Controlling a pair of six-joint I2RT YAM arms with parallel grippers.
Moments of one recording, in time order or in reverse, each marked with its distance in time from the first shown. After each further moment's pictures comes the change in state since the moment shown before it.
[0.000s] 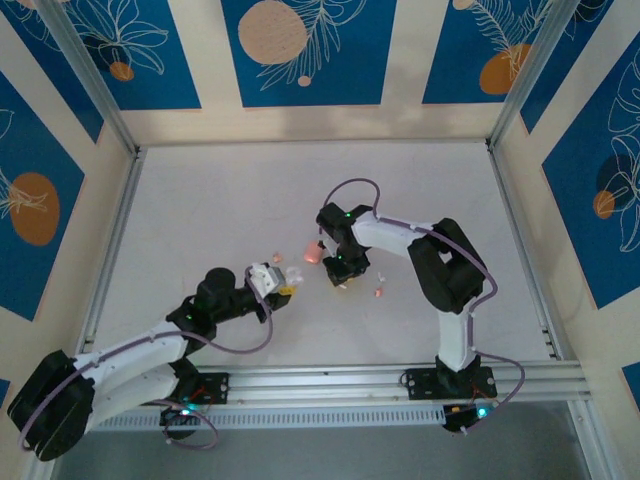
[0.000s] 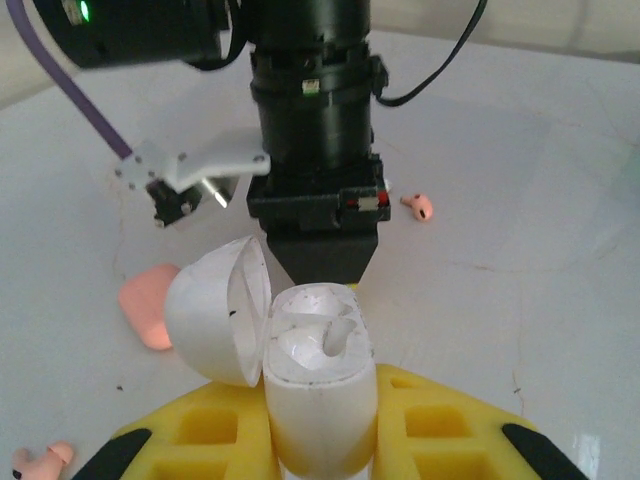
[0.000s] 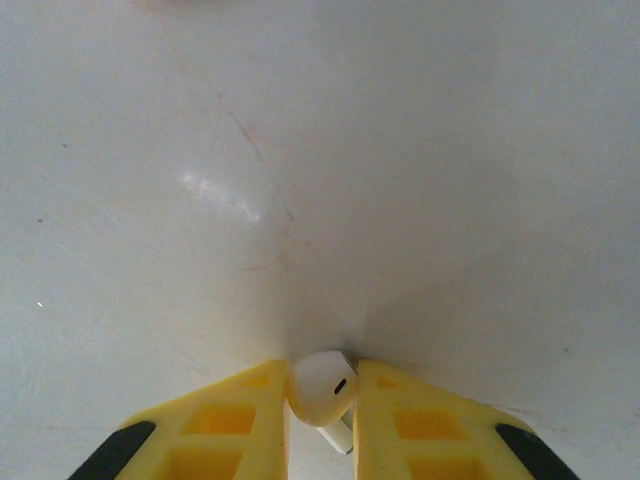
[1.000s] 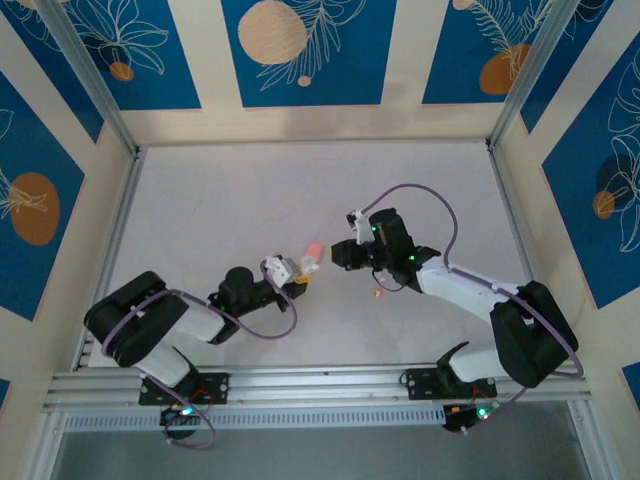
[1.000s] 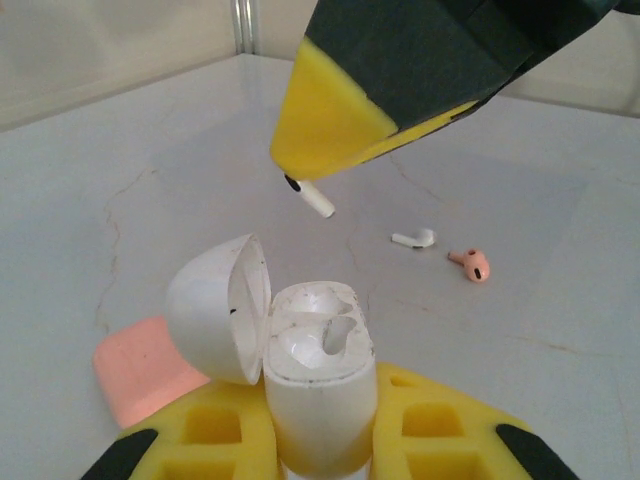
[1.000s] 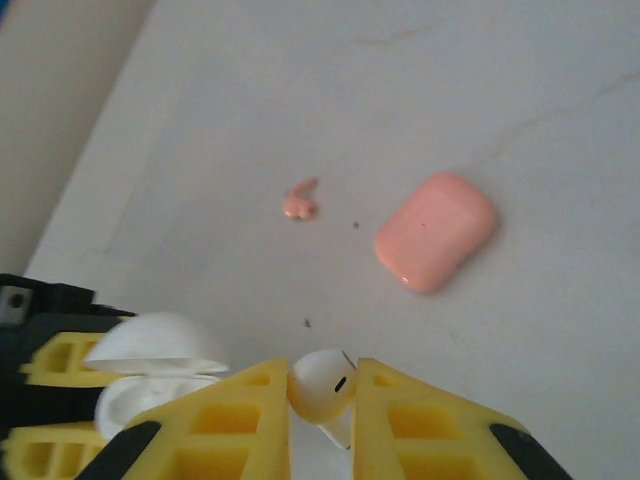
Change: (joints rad) left arm -0.015 0.620 -0.003 0.780 -0.035 -0.108; right arm -0.101 -0.595 -0.596 0.914 -0.241 0.292
